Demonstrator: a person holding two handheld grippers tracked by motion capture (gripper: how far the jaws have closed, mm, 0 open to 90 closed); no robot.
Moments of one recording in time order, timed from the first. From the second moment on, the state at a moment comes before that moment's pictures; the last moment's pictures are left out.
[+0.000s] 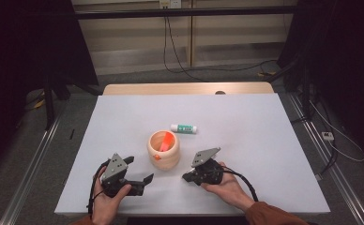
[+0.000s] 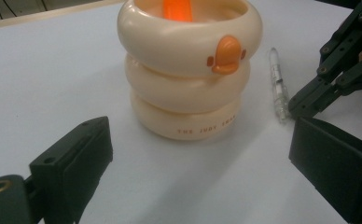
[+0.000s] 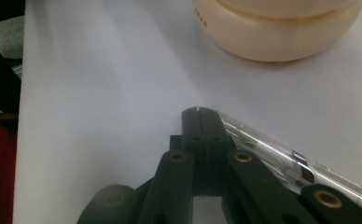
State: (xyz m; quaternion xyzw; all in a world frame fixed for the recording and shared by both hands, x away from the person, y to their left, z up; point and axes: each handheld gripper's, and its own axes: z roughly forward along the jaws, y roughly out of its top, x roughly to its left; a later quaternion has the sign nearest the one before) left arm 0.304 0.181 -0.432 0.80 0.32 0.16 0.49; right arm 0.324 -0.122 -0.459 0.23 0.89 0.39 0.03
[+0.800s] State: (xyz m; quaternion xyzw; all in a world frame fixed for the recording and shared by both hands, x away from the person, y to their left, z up) left arm 0.303 0.182 -0.432 0.80 0.32 0.16 0.49; right arm 0.334 -0.113 -0.460 0.27 0.88 0.39 0.06
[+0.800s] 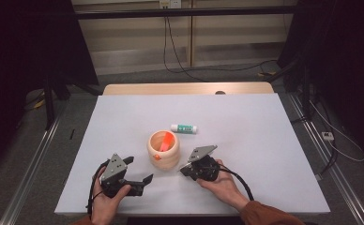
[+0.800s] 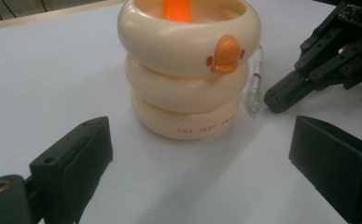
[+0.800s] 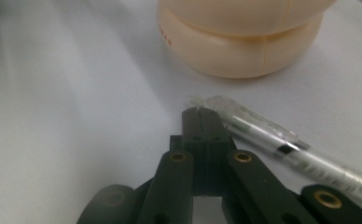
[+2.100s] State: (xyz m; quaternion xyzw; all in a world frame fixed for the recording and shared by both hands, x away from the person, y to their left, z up) left arm 0.303 0.184 -0.432 0.80 0.32 0.16 0.48; right arm 0.351 -0.159 -0.426 0.29 0.86 0.42 0.06
